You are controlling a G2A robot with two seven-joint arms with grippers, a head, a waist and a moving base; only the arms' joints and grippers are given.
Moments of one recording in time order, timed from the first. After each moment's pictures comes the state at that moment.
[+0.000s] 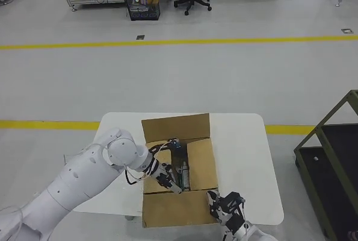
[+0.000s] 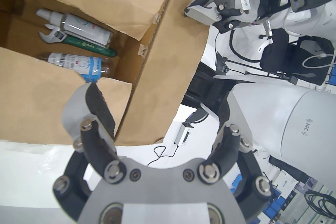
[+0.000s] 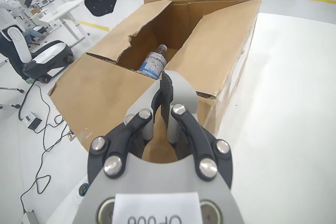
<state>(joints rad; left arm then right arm) 0.53 -1.02 -0.53 -1.43 0.11 -0.36 -1.27 -1.81 -1.28 1.30 -1.71 -1.31 -0.36 -0.12</state>
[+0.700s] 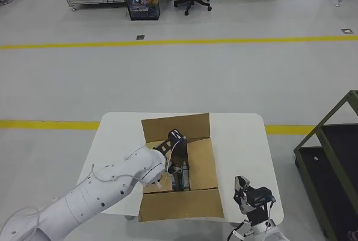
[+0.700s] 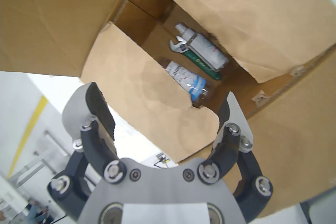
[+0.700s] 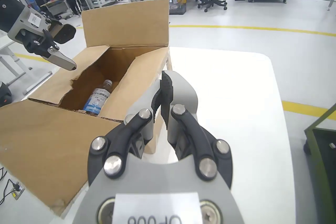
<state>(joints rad) 0.55 -1.09 -0.38 -1.58 0.90 0.15 -1.08 -1.91 -1.27 1.43 -1.85 -1.31 -0.10 -0.26</state>
